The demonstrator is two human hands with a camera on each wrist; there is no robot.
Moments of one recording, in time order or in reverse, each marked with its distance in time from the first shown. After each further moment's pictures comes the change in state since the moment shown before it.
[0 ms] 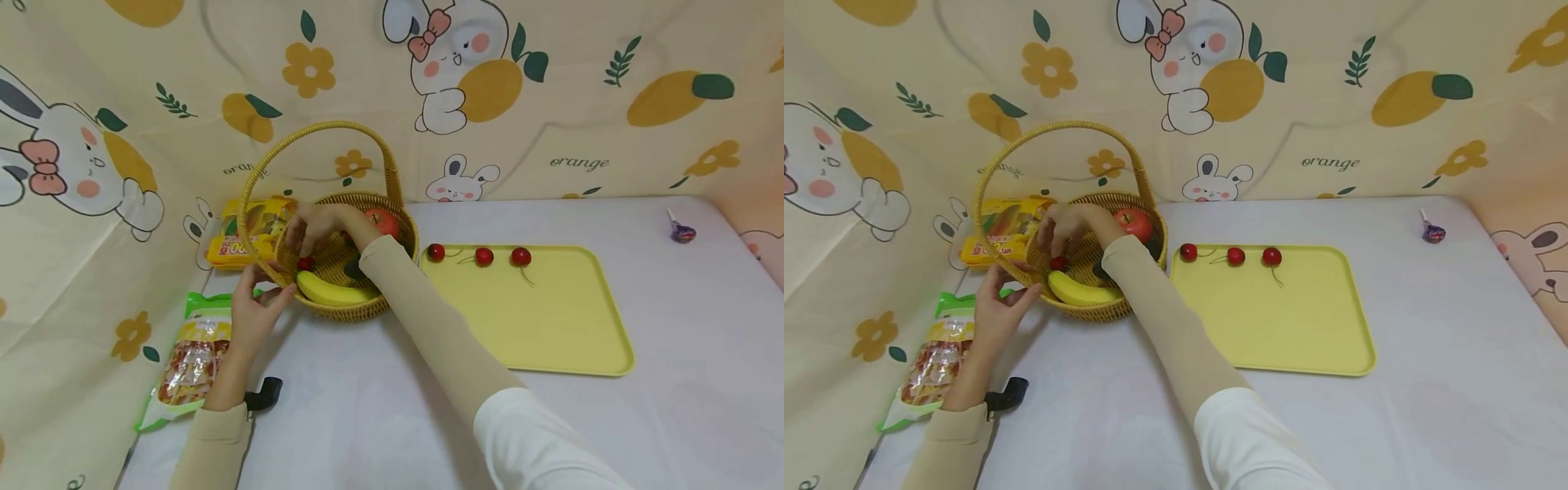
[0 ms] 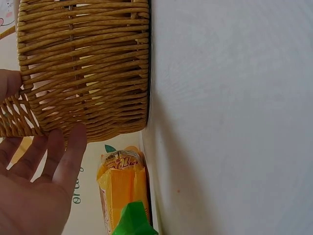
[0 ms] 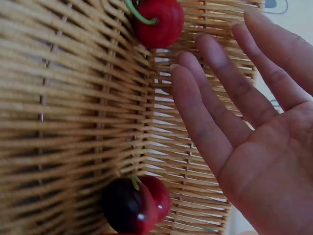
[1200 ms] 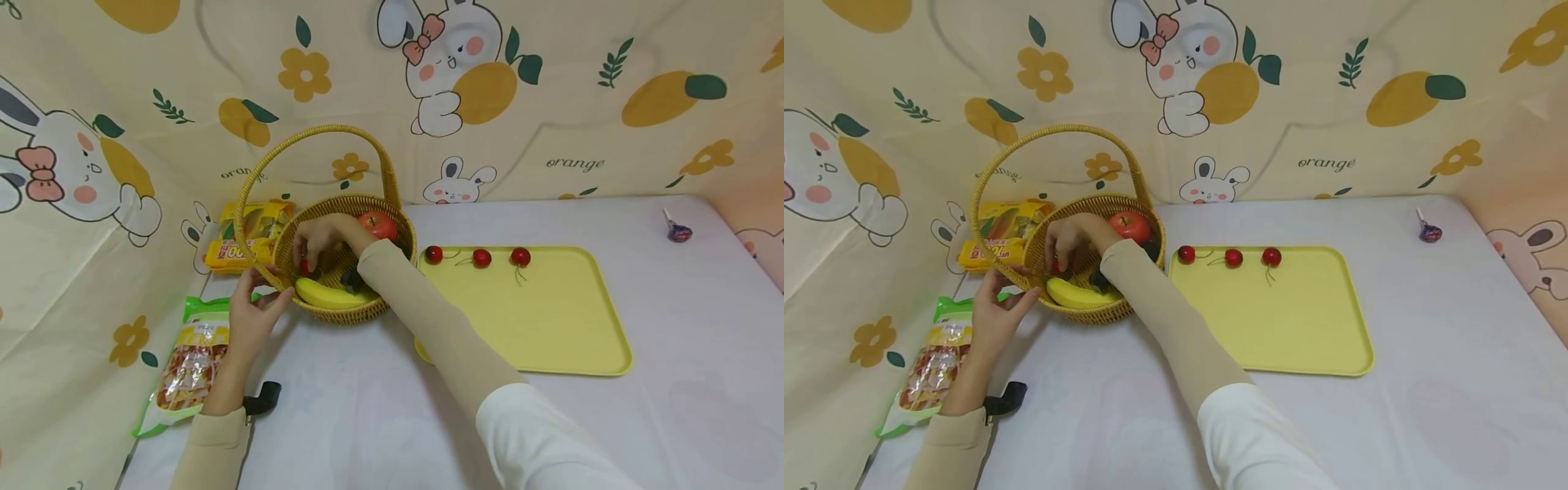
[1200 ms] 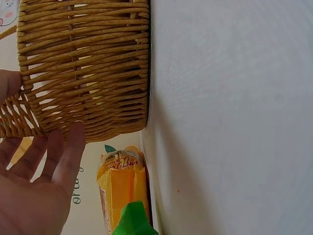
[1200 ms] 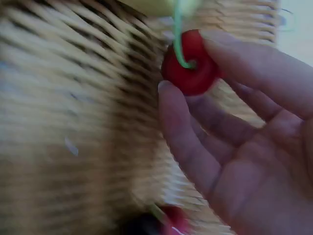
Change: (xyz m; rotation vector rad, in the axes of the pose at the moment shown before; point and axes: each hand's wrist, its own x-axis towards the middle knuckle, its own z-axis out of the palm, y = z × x) left_hand -0.003 0.018 0.003 0.000 -0.012 -0.017; right_hand 0.006 0.004 0.005 -0.111 -0.121 0.123
